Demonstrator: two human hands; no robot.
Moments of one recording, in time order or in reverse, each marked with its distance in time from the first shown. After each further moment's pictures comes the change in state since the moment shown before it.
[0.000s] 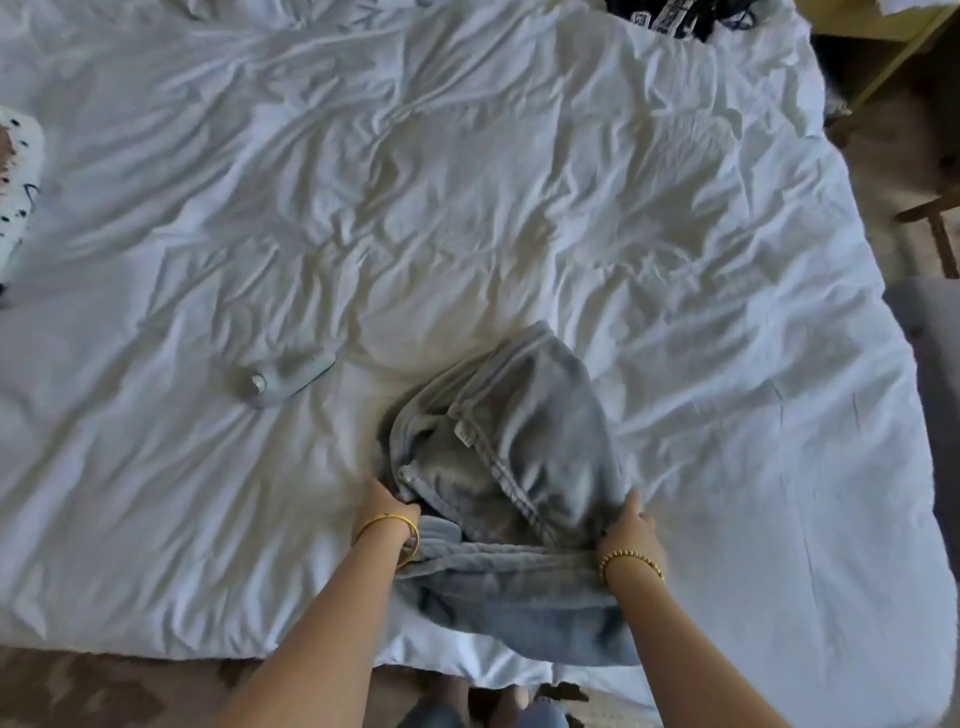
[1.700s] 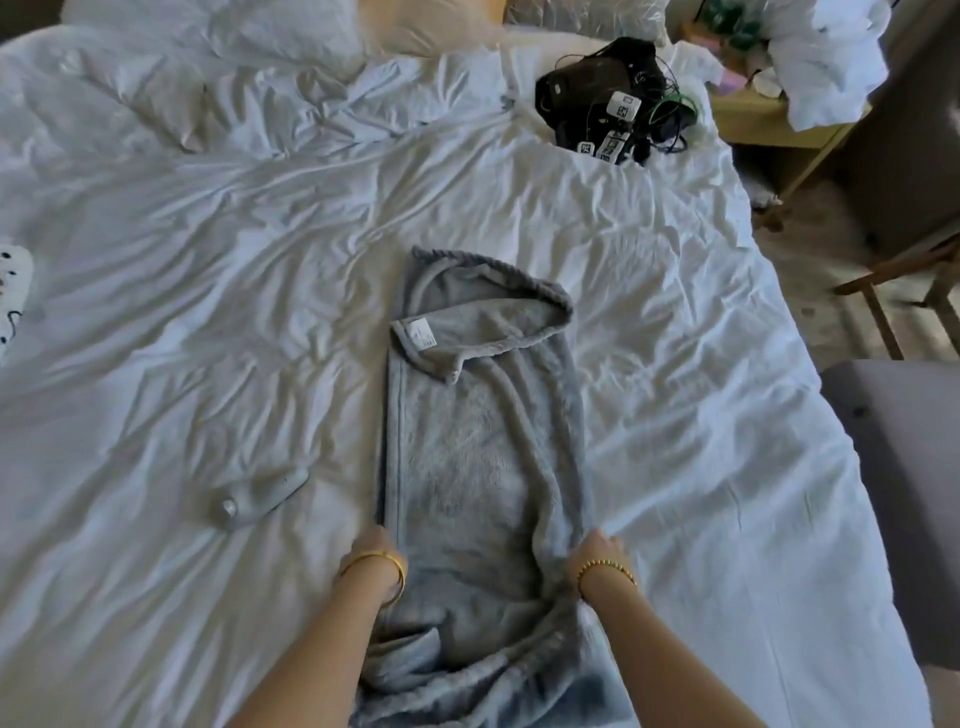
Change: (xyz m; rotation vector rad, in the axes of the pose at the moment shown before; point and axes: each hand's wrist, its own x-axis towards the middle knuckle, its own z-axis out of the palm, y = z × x) left_hand -0.010 0.103 -0.045 0.464 -0.104 0.137; right_hand 0.015 -0.089 -0.096 -0.126 -0.093 -0.019
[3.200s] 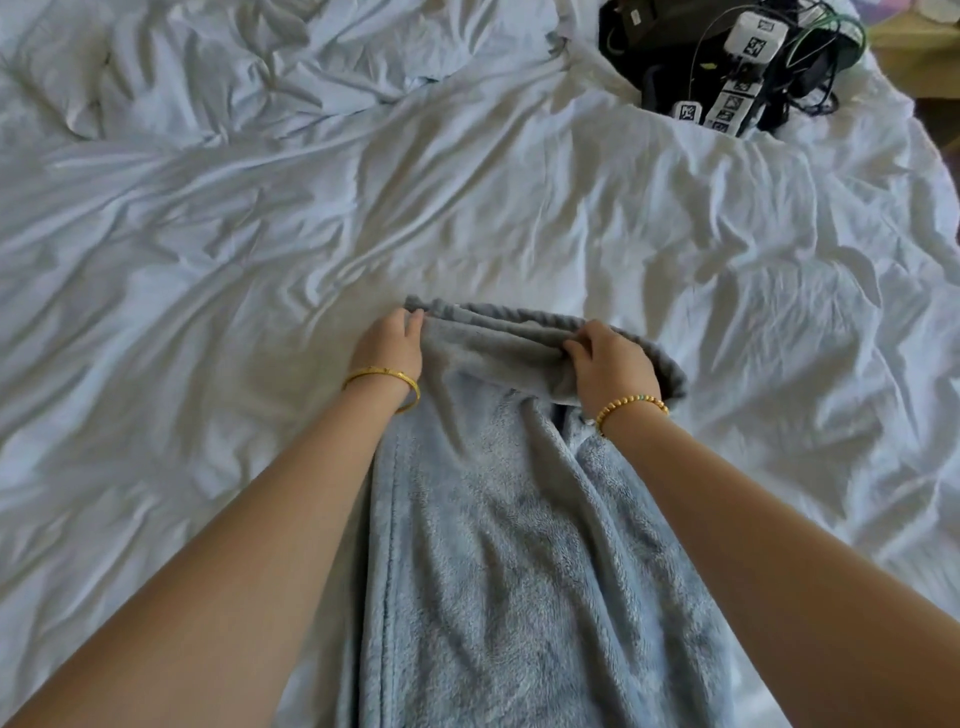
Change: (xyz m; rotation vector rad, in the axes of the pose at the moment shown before) left_hand 0.256 0.229 -0.253 -0.365 0.632 0.467; right_hand 0.244 -0.285 -0.169 0.149 0.504 -0.629
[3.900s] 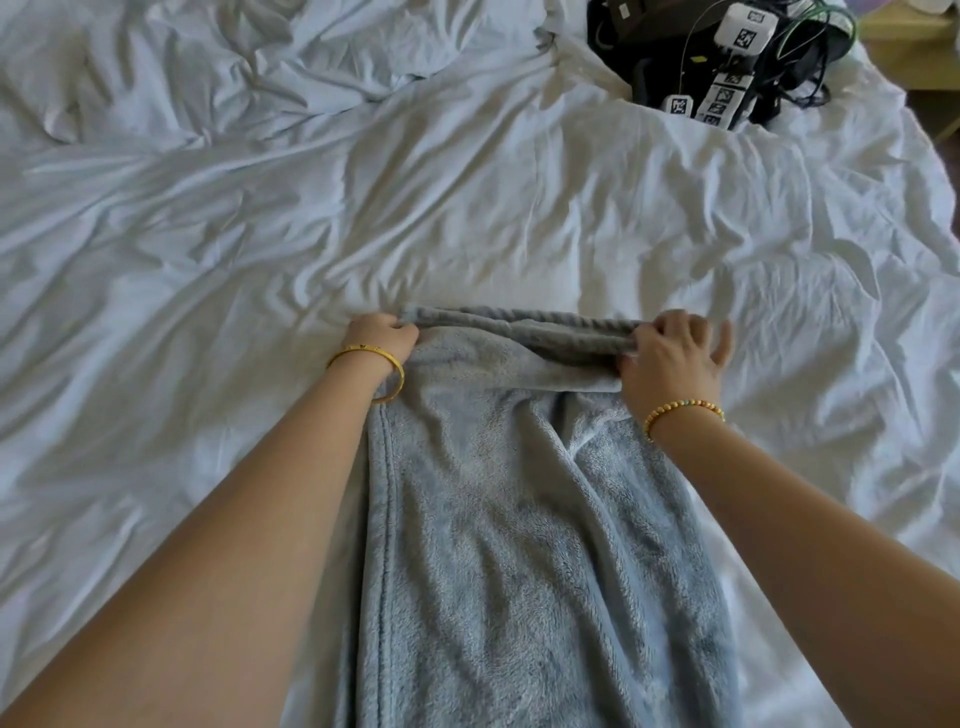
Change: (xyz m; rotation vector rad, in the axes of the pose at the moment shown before) left_hand 0.019 0.000 -0.008 0.019 -0.206 -0.115; right_hand 0.003 0.047 -0.014 -0.405 0.167 0.030
